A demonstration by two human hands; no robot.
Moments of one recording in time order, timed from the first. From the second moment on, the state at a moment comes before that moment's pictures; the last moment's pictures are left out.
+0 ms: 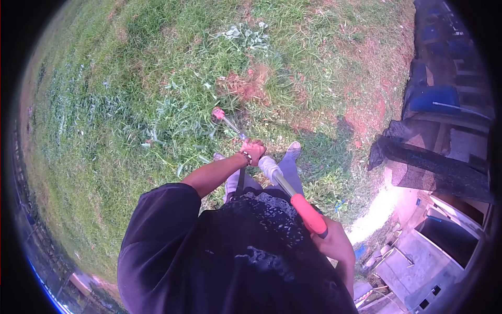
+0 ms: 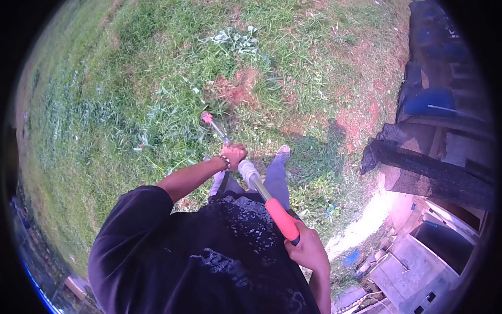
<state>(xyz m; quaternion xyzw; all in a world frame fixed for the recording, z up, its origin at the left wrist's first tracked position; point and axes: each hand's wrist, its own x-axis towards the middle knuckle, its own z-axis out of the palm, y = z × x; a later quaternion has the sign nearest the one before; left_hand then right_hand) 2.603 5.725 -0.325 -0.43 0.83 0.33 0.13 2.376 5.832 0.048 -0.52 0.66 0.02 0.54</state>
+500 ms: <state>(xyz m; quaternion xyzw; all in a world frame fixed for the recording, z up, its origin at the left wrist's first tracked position) 2.479 5.665 -0.295 -0.41 0.83 0.37 0.01 2.386 5.844 0.083 -0.48 0.76 0.00 0.45</state>
